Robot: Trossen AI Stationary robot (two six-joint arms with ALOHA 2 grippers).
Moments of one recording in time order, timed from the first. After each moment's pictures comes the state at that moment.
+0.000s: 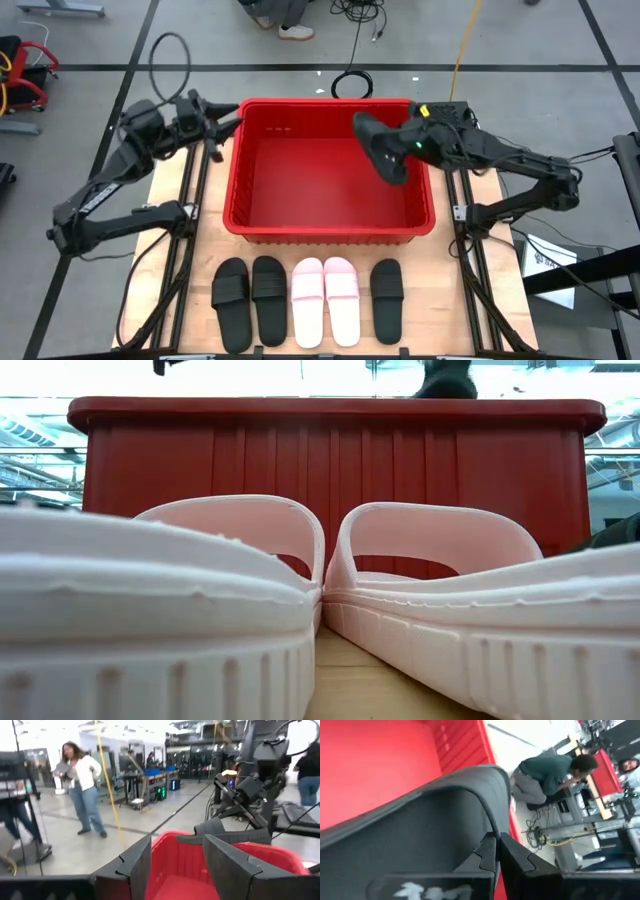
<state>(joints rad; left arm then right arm) 0.73 0.78 0.99 -0.15 0.33 0.01 -0.23 1.24 1.39 -0.84 0.58 -0.44</state>
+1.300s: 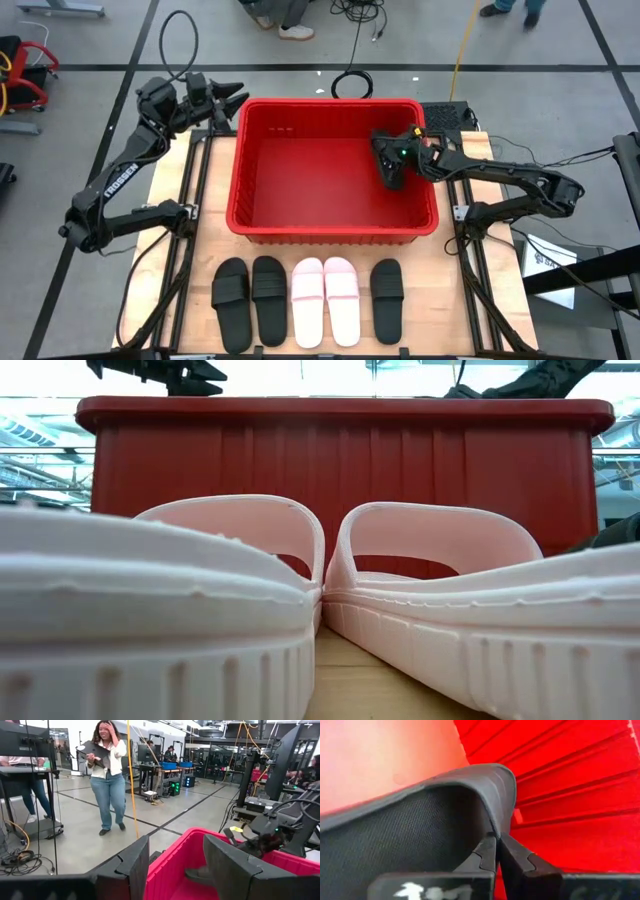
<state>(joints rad) 0.99 0.95 0.99 0.00 0.50 -0.09 -0.55 1.25 0.70 -0.23 0.49 -0.51</state>
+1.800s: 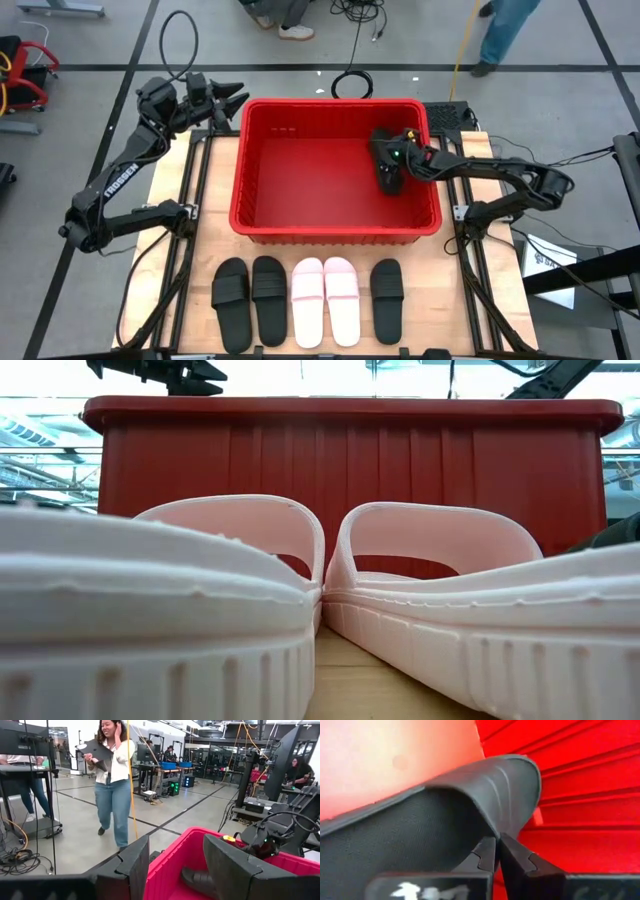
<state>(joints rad) 0.99 0.95 0.99 0.01 0.50 -0.10 -0.57 1.37 0.67 -0.16 0.50 -0.56</state>
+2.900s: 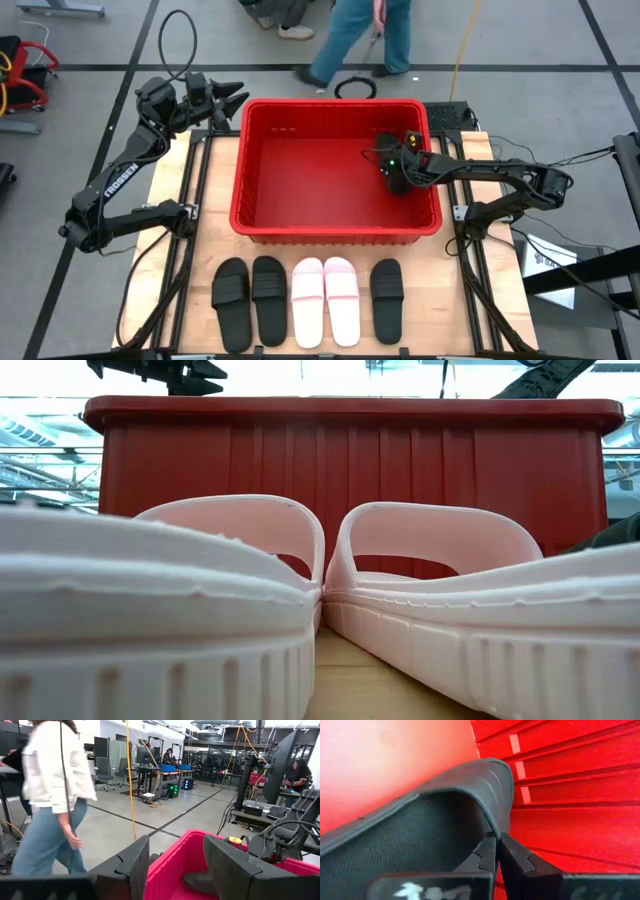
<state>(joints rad) 0.99 0.95 0.99 0.02 0.50 -0.11 -0.47 1.36 0.70 -0.30 0.68 -0.46</state>
